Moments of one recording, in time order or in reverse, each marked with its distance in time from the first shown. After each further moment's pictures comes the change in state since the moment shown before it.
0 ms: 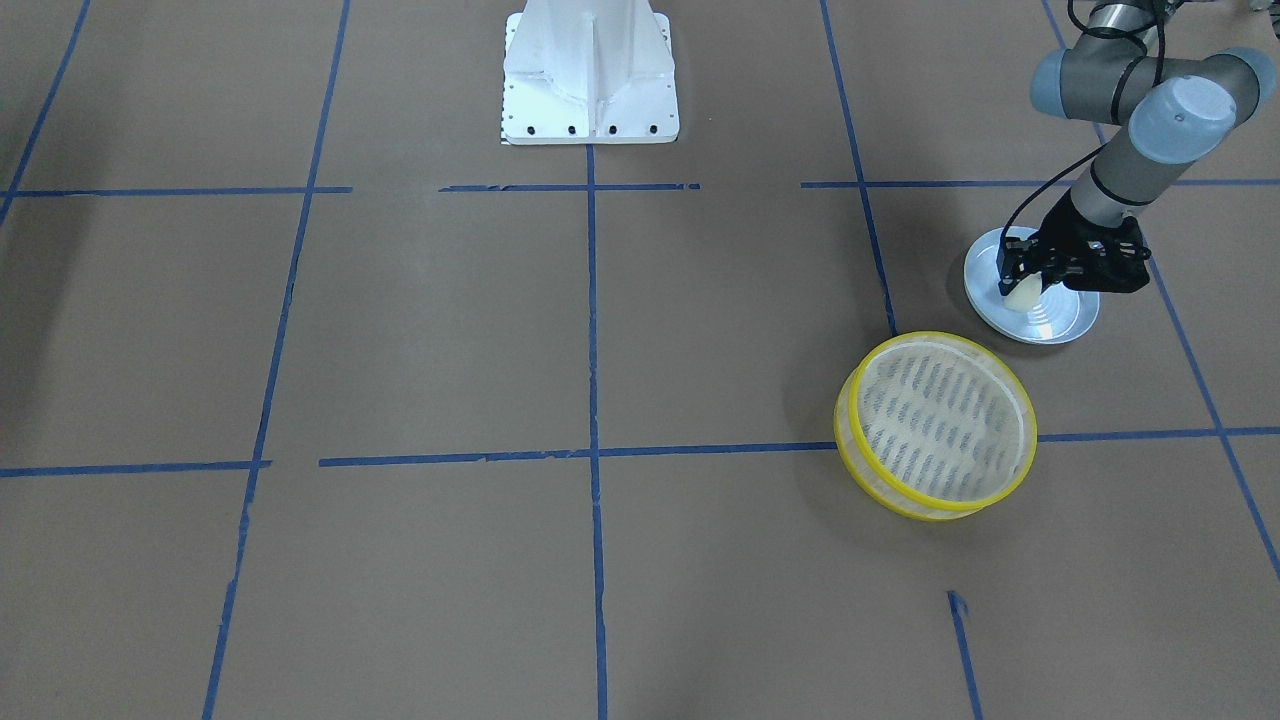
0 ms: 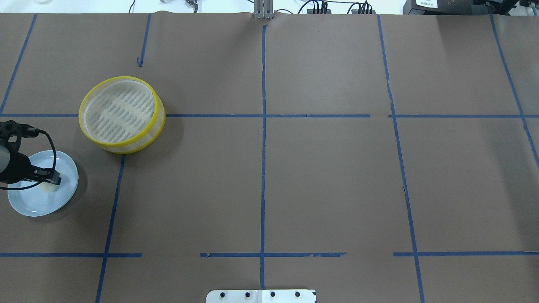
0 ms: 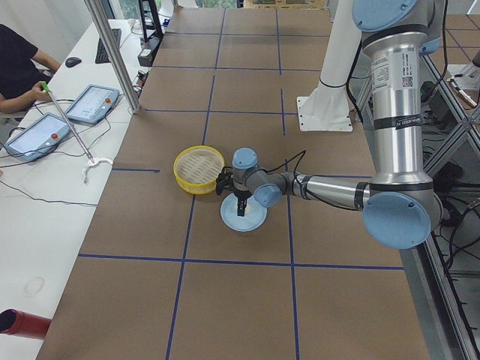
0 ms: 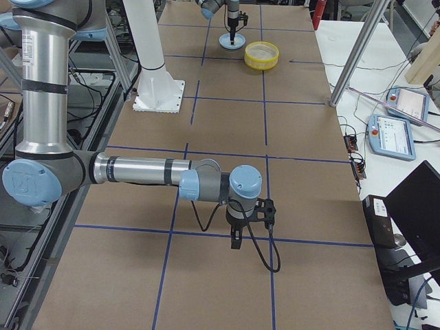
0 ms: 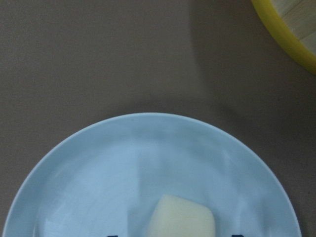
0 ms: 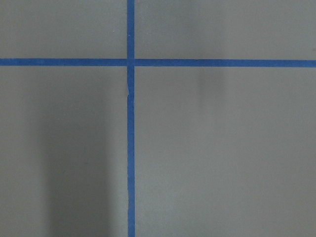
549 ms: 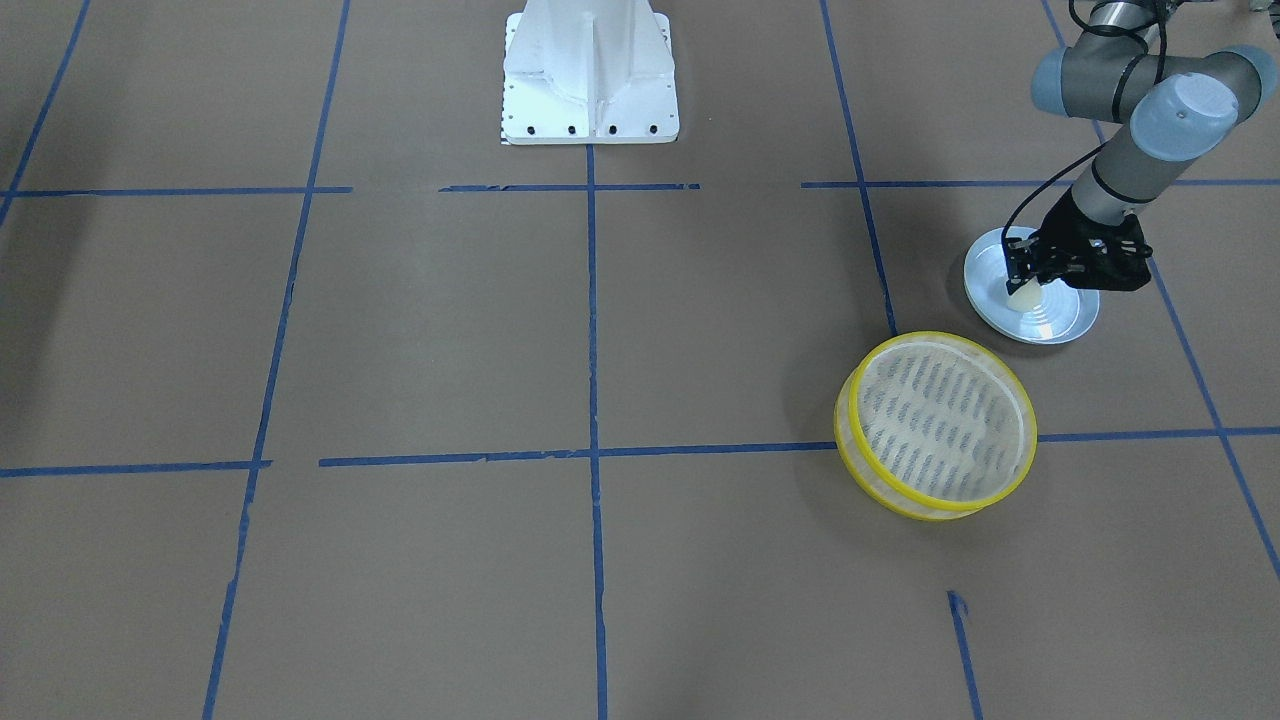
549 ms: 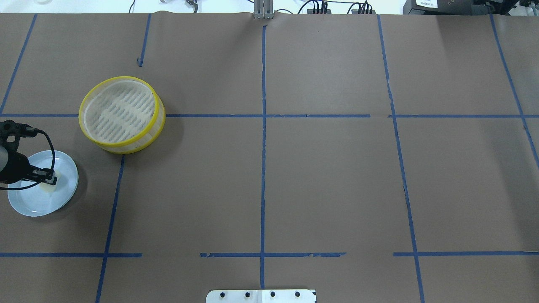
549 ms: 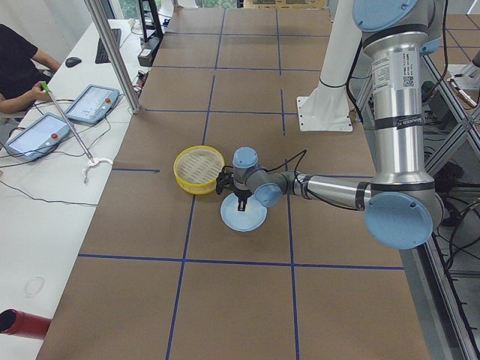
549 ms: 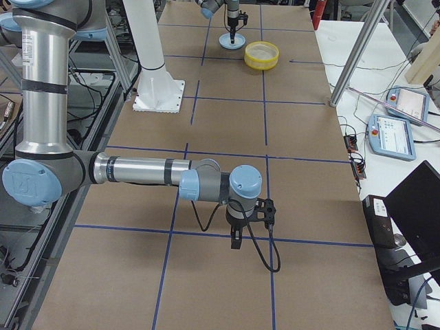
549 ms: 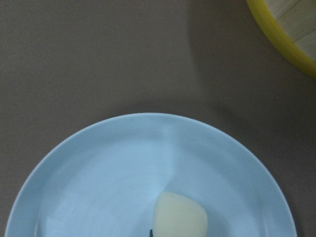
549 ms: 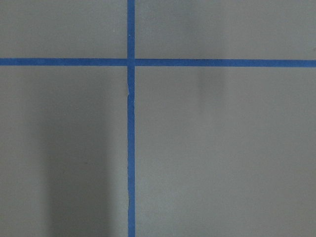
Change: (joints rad) left arm -0.004 0.007 -0.014 0.001 -0.003 0.003; right arm -0.001 0.000 0.000 0.000 0.000 0.000
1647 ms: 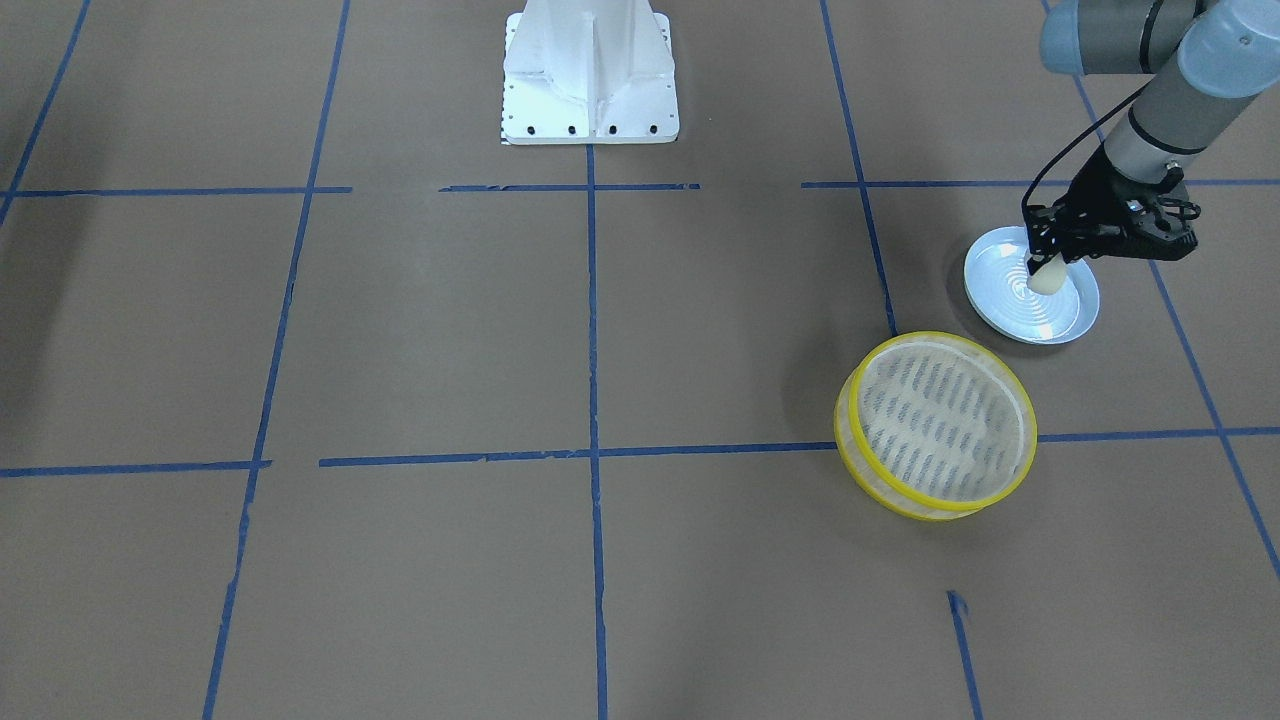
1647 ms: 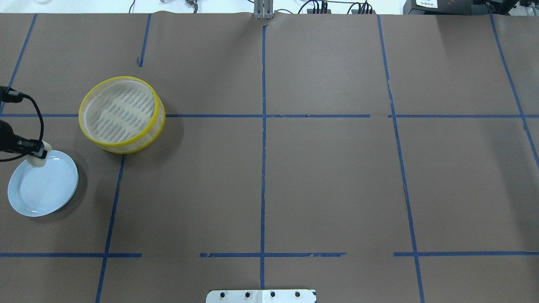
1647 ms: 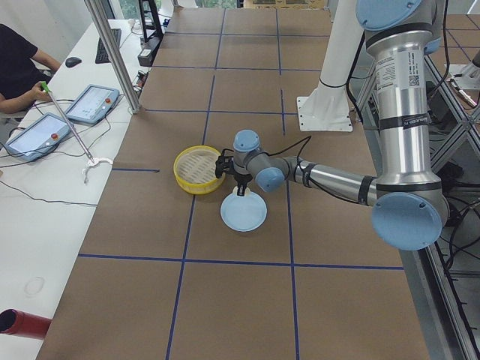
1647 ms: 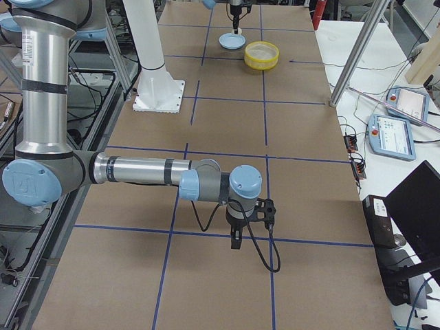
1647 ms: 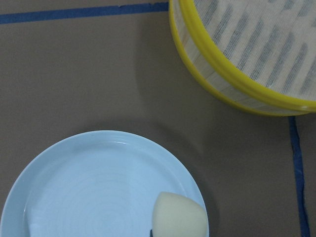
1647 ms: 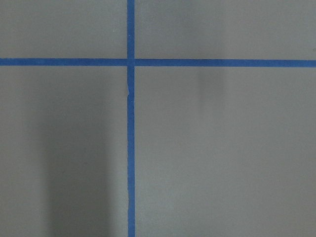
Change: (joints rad) left arm -0.153 -0.077 -0.232 0.371 -0.038 0.176; right arm 0.001 0.000 0.000 0.000 0.000 -0.001
